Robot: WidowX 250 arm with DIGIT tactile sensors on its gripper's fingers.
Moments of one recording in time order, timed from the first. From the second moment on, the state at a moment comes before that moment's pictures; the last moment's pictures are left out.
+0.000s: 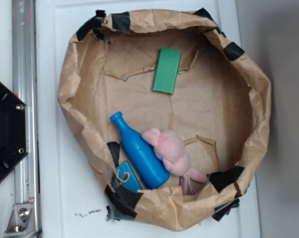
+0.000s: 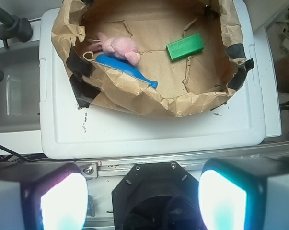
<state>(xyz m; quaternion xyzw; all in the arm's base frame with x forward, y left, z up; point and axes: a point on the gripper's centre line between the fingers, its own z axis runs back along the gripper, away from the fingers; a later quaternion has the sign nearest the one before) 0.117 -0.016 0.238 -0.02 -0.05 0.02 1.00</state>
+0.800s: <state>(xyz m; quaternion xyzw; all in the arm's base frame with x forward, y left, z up) 0.184 0.007 0.168 -0.02 -0.05 0.14 0.99</state>
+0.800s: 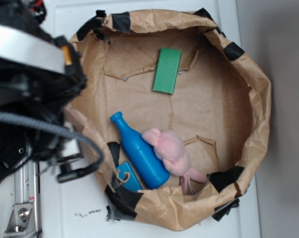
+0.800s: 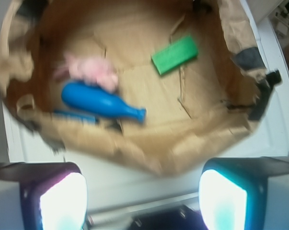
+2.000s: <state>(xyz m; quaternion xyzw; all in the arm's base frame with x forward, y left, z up) 0.258 0.070 0.053 0.01 -0.06 0.50 0.87</state>
